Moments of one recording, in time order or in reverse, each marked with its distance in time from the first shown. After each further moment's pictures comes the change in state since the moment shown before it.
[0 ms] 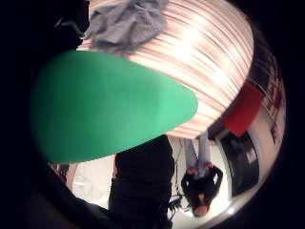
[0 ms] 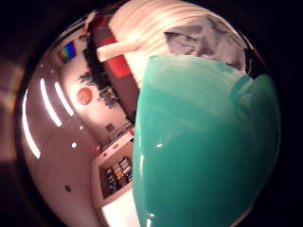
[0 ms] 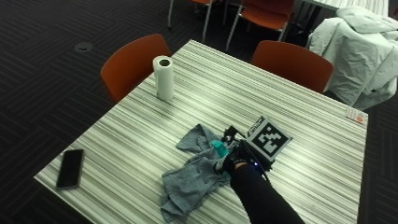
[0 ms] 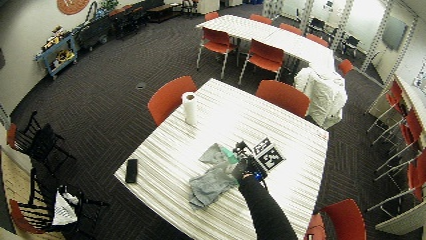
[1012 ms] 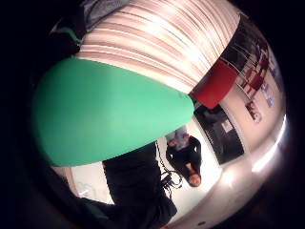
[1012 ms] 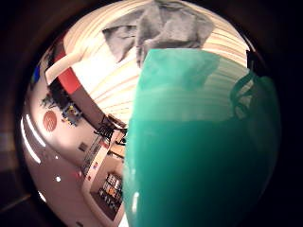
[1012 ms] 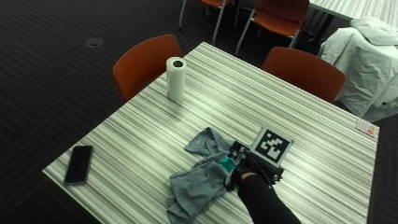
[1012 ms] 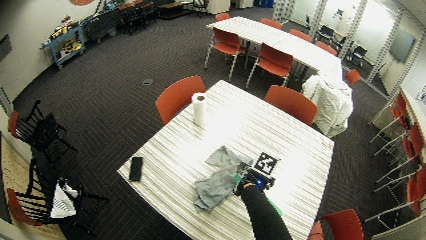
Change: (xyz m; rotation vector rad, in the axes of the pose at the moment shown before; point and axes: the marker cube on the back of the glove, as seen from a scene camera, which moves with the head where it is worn) arm 0.046 -0.006 0.008 -0.053 0.198 0.208
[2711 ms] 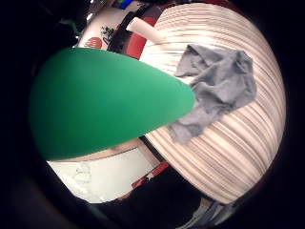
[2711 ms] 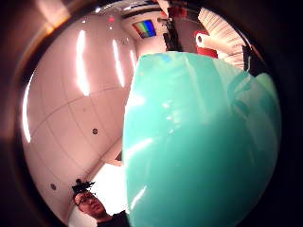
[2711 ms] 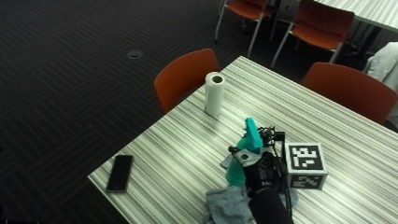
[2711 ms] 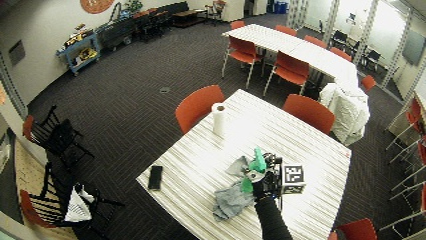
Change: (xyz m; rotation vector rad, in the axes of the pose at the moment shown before) arm -0.010 0.076 -0.042 0.382 -0.994 -0.778
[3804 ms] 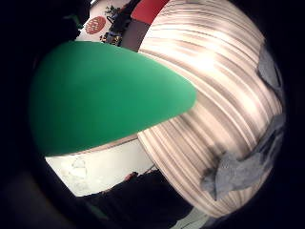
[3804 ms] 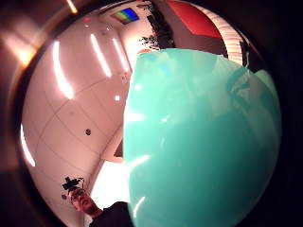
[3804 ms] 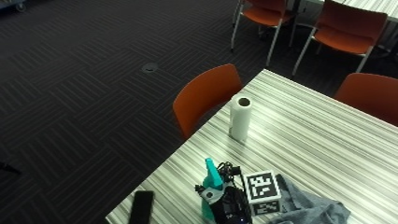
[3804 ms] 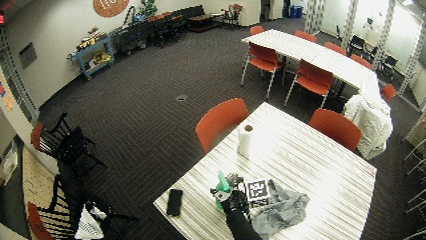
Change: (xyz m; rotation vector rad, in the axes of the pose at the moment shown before) arm 0.106 0.040 0.087 -0.188 0.084 0.029
